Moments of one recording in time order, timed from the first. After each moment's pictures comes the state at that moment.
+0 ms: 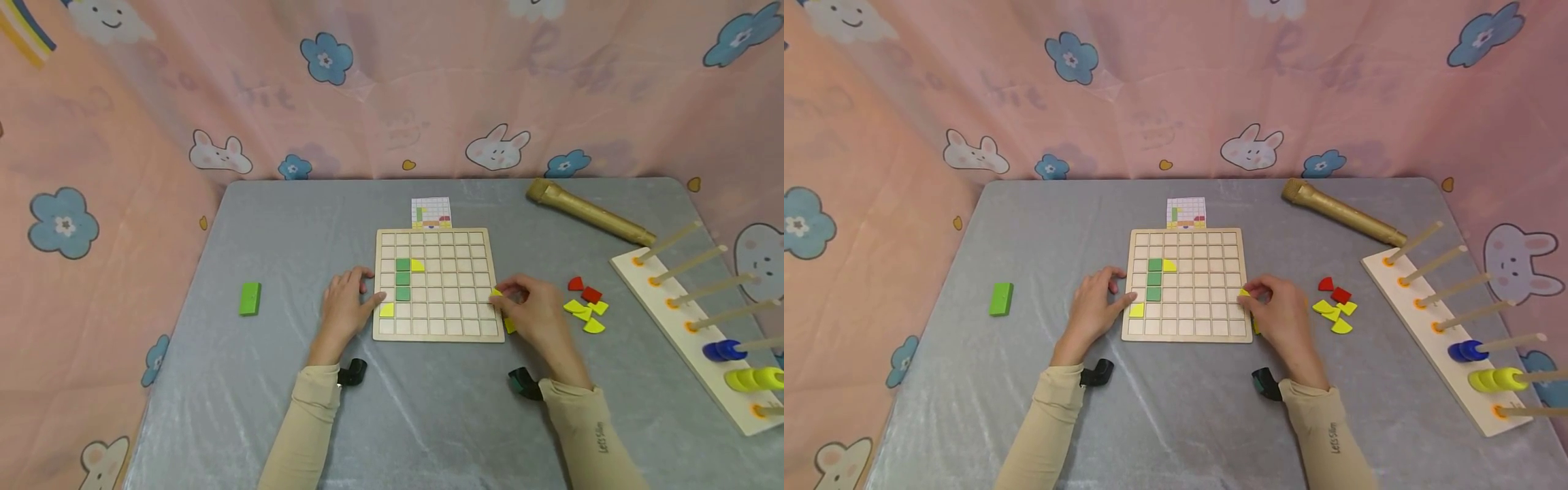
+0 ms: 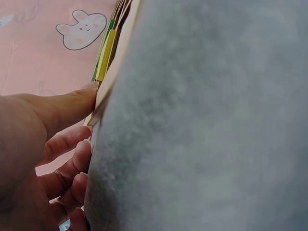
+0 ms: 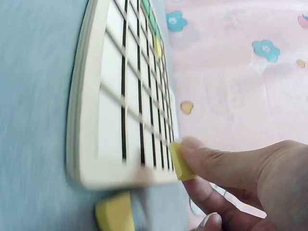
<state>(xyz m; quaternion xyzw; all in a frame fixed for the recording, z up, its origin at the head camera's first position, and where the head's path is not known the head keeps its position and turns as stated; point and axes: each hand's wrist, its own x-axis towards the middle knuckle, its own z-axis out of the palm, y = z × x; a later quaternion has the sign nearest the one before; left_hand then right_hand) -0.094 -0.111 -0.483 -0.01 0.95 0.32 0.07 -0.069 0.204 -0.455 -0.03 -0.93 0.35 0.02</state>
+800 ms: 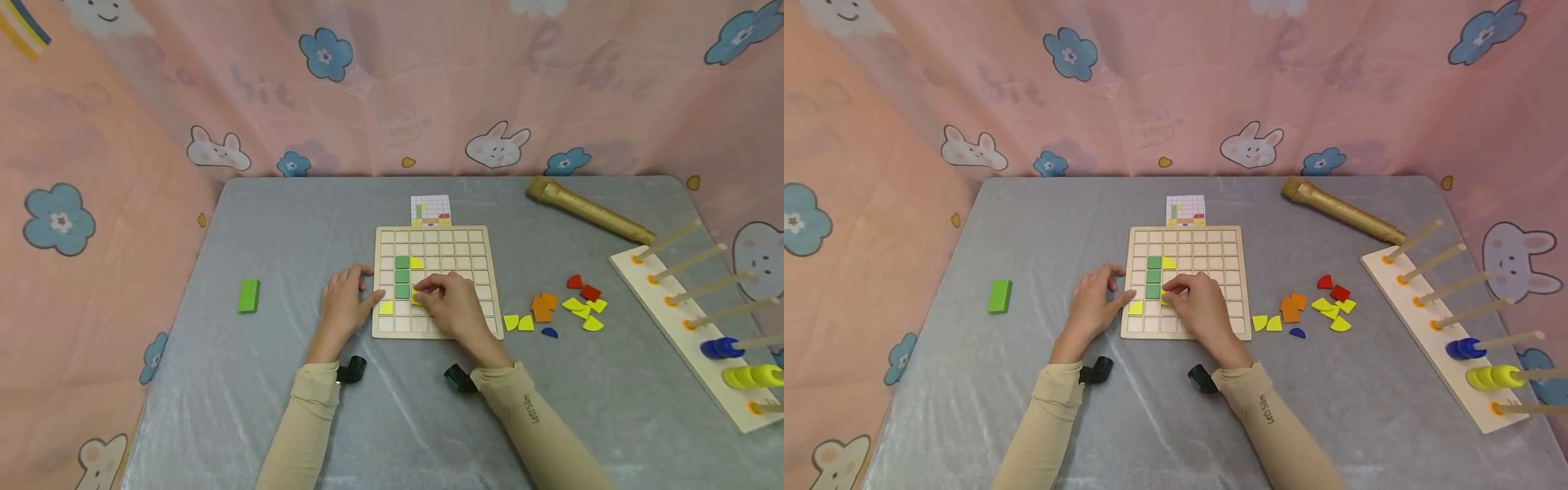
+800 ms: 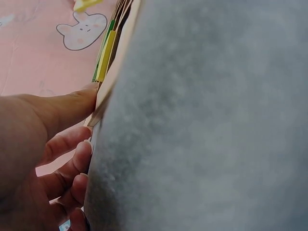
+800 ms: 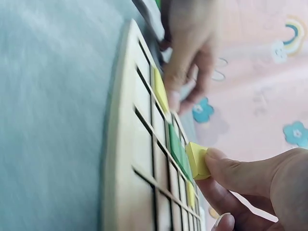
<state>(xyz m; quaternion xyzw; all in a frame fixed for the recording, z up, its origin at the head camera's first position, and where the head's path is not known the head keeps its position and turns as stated) -0.095 -0.111 -0.483 -0.01 0.95 0.32 0.07 -0.084 0.099 -0.461 0.04 -0.90 0.43 -0.04</state>
